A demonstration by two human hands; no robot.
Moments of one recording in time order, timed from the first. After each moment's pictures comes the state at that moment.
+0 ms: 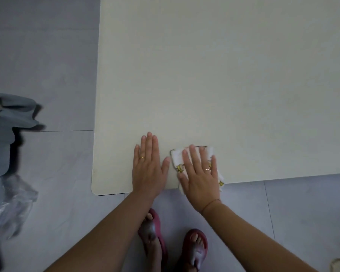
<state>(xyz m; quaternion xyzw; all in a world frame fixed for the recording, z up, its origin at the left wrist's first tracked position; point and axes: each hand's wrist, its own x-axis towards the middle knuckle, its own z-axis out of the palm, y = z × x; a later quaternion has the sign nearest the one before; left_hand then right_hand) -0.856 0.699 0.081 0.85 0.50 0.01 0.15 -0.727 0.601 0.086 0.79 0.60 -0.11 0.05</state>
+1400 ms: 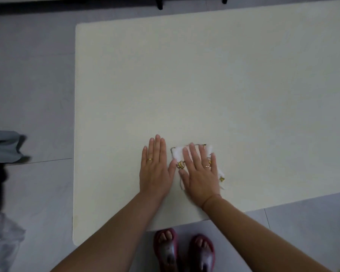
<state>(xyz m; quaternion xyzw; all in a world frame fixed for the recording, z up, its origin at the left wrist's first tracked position) -0.762 0.757 0.080 0.89 0.44 0.00 0.13 -0.647 0.663 0.083 0.82 0.56 -0.10 0.03</state>
